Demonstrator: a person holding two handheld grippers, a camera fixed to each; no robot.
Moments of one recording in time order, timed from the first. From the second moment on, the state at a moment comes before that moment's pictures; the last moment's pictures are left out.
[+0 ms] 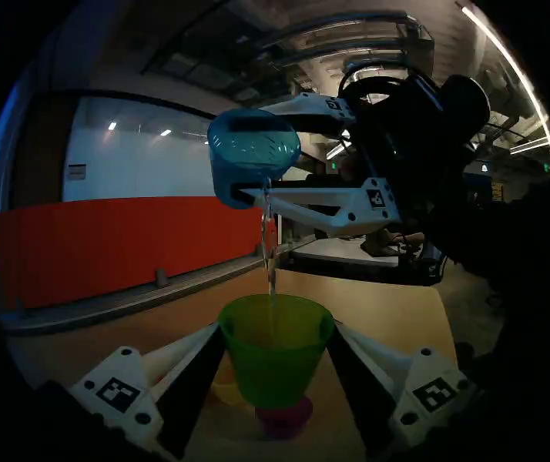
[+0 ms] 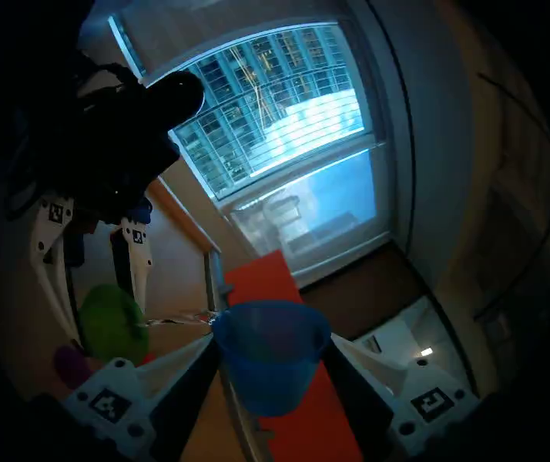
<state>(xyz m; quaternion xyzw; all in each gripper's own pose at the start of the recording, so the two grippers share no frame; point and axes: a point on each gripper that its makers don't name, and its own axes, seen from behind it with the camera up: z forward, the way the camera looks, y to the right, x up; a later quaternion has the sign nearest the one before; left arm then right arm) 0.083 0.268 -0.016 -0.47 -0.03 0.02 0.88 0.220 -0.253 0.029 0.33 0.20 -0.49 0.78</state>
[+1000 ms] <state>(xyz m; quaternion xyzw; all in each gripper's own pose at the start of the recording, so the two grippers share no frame) 0.083 0.266 -0.016 -0.47 -0.03 0.02 0.88 0.232 -0.254 0.035 0.31 0.23 -0.53 0.75</state>
